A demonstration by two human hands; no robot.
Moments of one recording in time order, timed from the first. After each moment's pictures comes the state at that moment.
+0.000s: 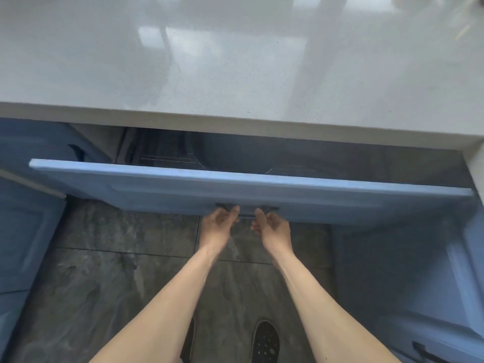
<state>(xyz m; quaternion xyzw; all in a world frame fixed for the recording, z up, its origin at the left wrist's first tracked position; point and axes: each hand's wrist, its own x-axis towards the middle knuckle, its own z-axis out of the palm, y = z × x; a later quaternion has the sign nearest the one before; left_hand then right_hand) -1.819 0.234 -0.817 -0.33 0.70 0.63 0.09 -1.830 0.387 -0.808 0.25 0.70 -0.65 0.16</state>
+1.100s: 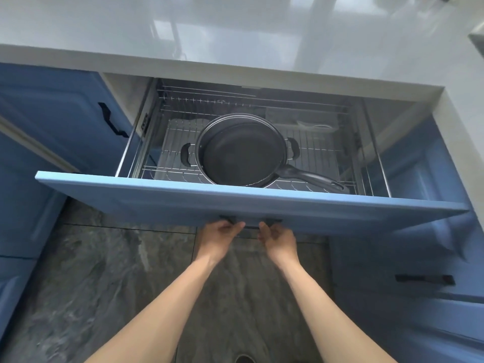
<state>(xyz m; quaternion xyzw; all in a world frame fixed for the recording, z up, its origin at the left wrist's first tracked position) -1.657 0.222 -0.810 -0.27 0.78 0.54 0.15 -1.666 0.395 -0.789 0.25 0.80 -0.51 0.19</state>
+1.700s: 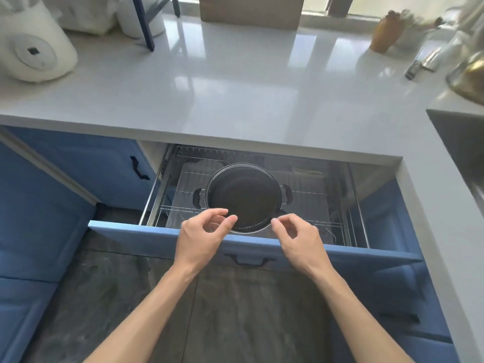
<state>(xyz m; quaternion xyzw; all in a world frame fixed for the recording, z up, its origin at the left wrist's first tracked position) -1.686 0.184 -0.601 -0.17 0.83 0.54 -0.02 -1.715 0.421 -0.581 0.06 0.88 -0.46 0.13</state>
